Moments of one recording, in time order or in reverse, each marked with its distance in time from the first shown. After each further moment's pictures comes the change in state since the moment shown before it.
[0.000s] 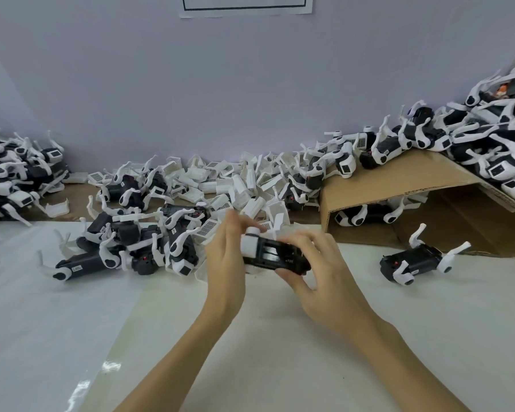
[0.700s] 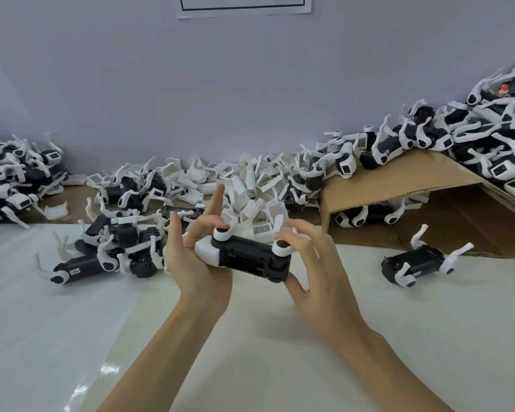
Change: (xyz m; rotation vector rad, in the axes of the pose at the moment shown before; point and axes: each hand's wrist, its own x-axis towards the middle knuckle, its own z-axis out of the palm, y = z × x) left_hand 0.013 0.014 -0.023 -0.719 -0.008 -0.176; right_hand 0.001 -0.013 0.009 -0.072 0.134 -0.052
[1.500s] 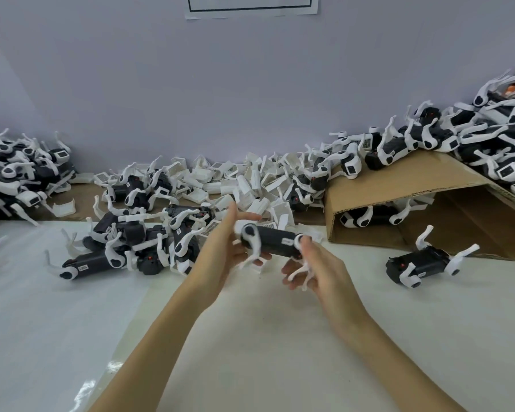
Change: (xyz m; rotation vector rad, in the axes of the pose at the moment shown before) left_hand 0.021 -0.001 -0.017 0.606 -0.153 -0.268; right_hand 0.009 -0.009 -0.003 0.858 -0.084 0.812
